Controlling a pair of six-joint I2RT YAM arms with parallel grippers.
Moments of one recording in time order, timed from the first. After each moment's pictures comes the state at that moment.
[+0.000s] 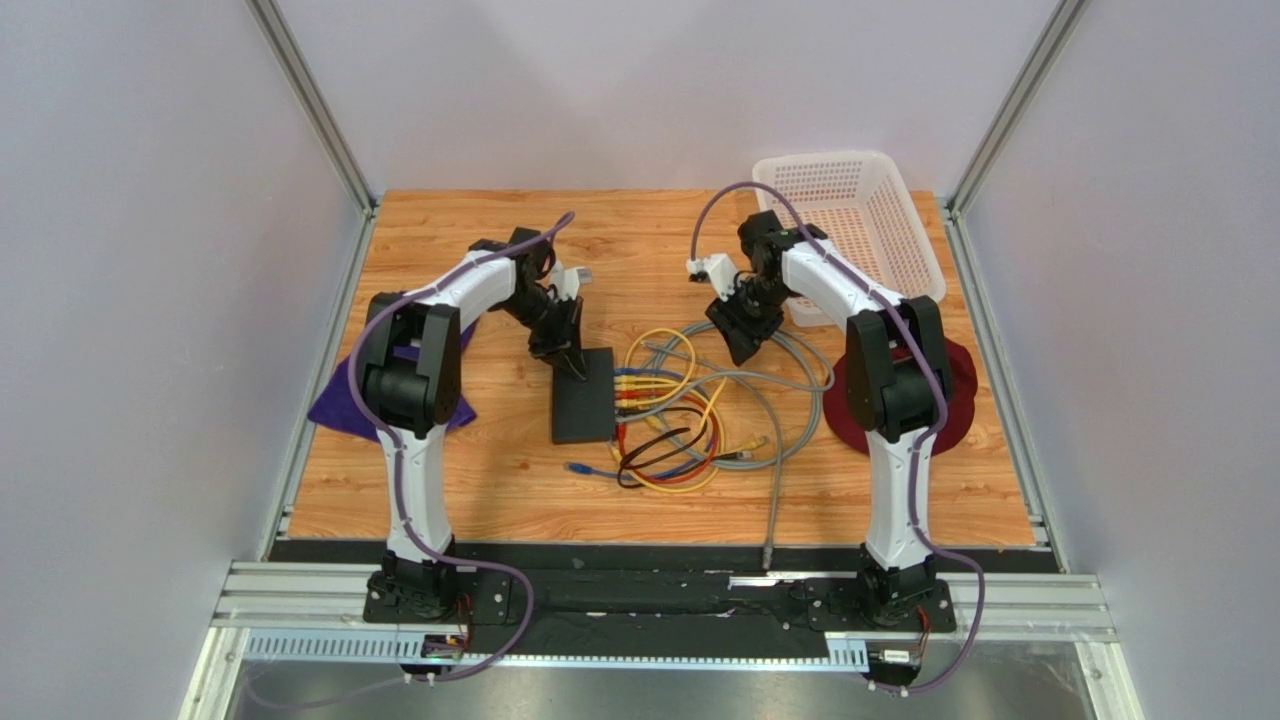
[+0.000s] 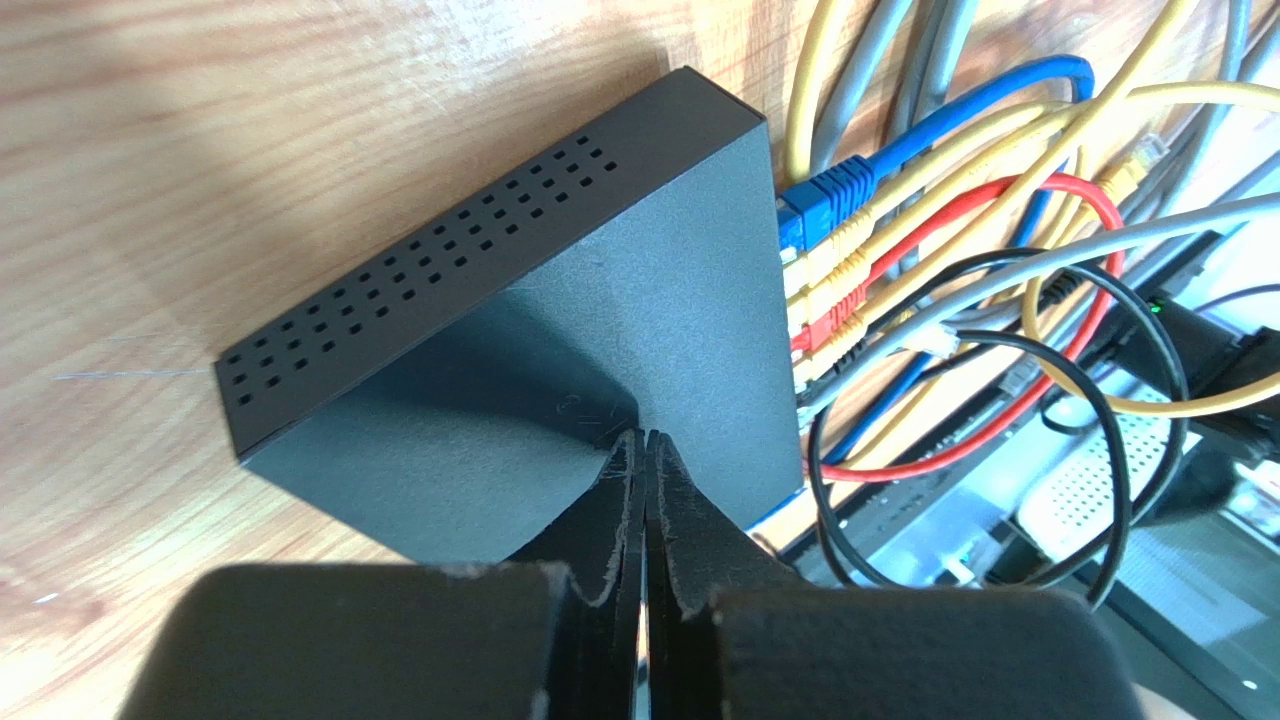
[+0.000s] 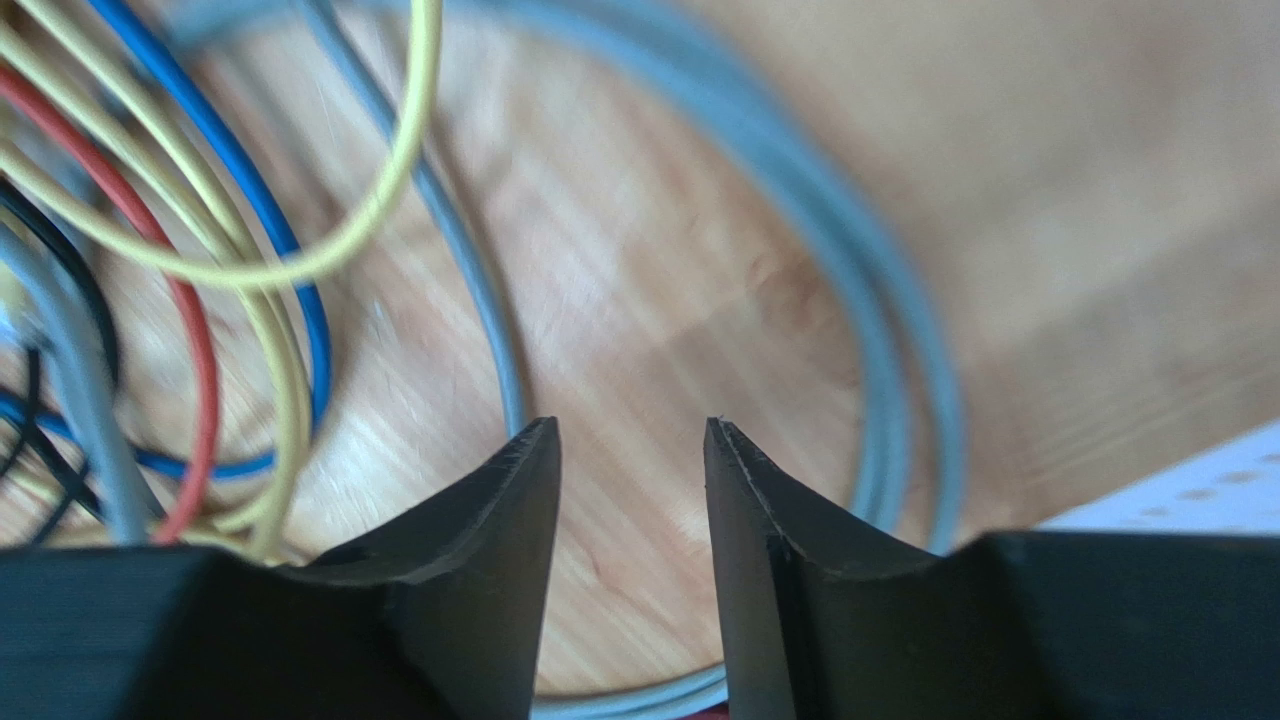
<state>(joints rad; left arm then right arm) -0.25 2.10 1.57 -0.93 0.60 -0.05 0.32 2.13 1.76 -0.97 -0.31 -0.56</state>
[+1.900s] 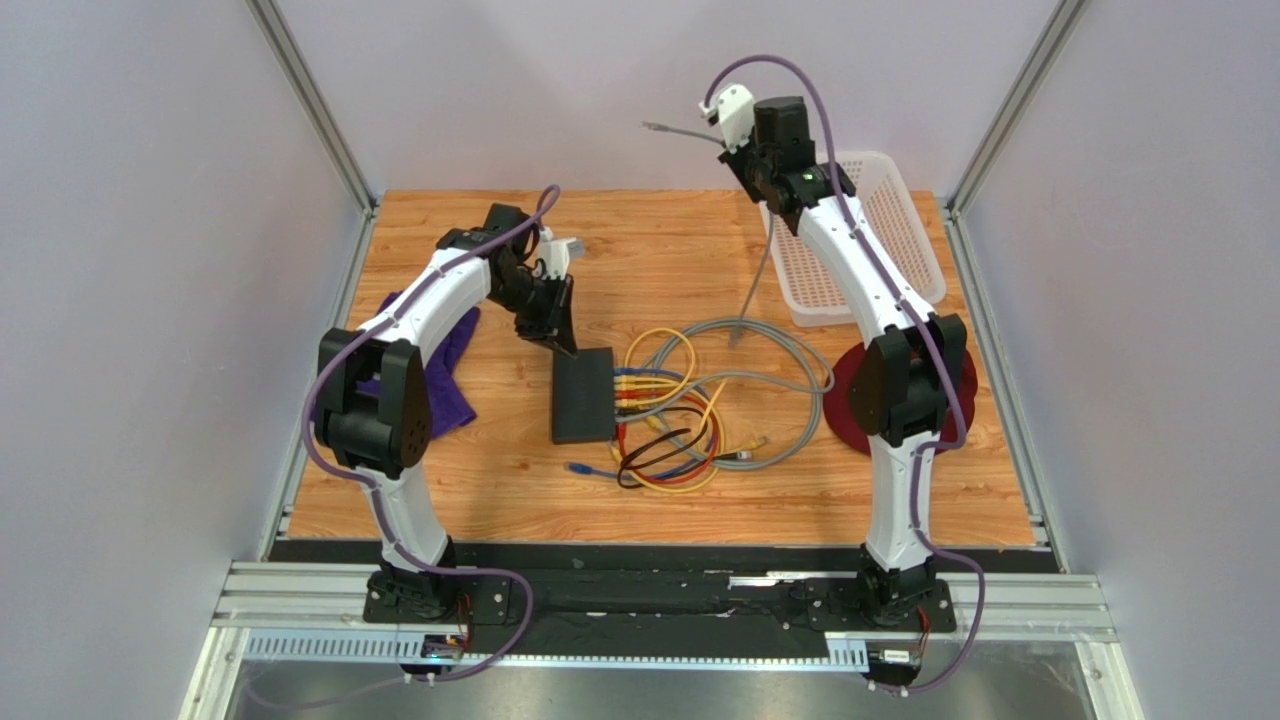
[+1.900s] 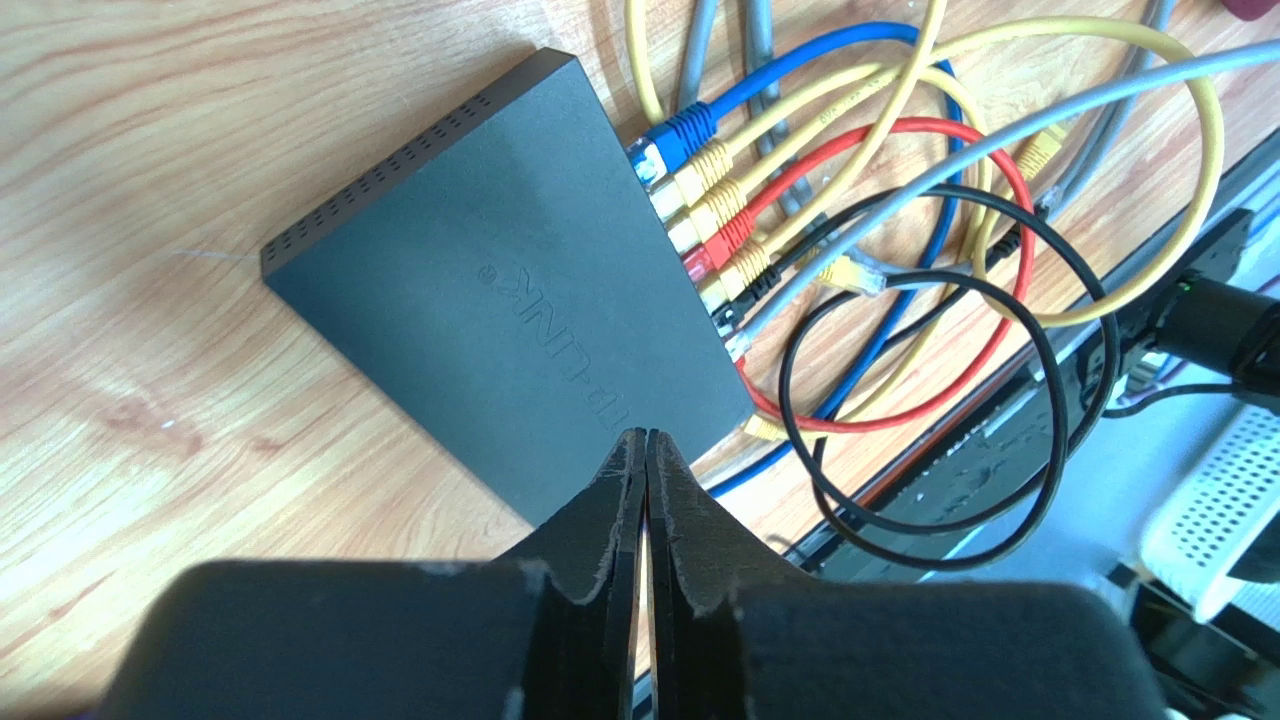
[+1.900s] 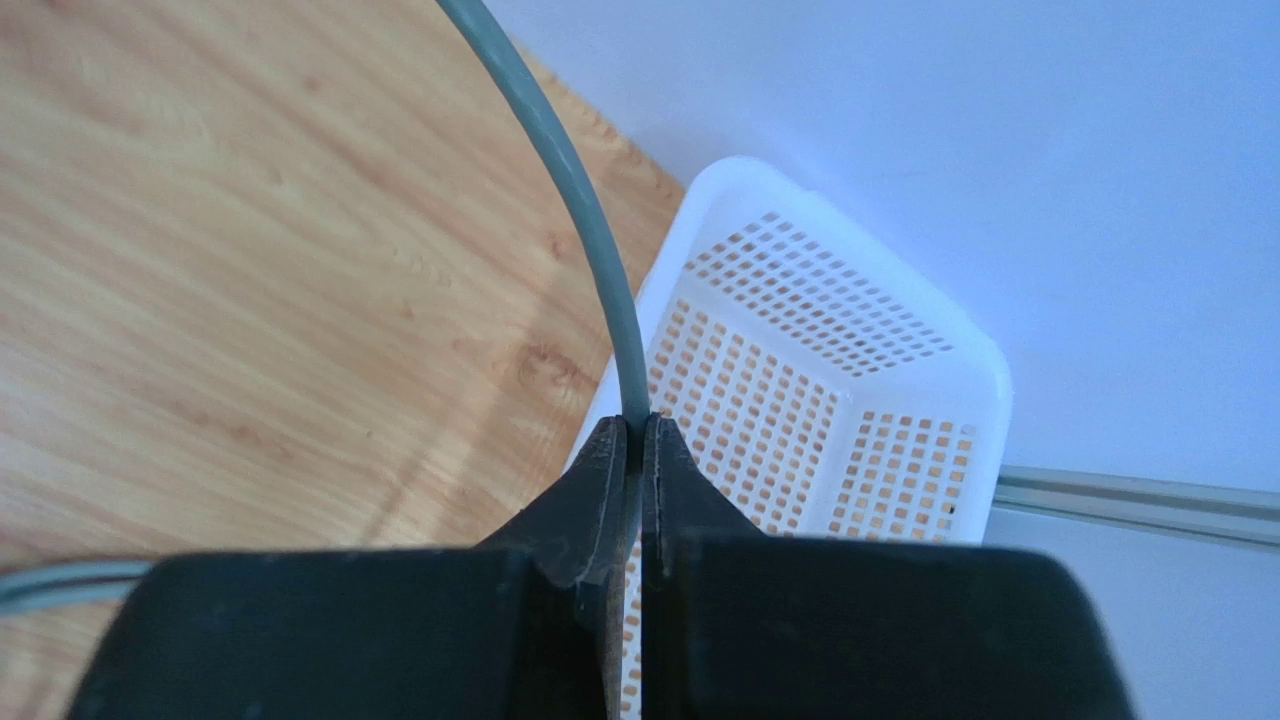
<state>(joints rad) -0.25 1.85 1.52 -0.92 0.57 0.02 0.33 2.11 2.15 -0.53 0.13 -0.49</state>
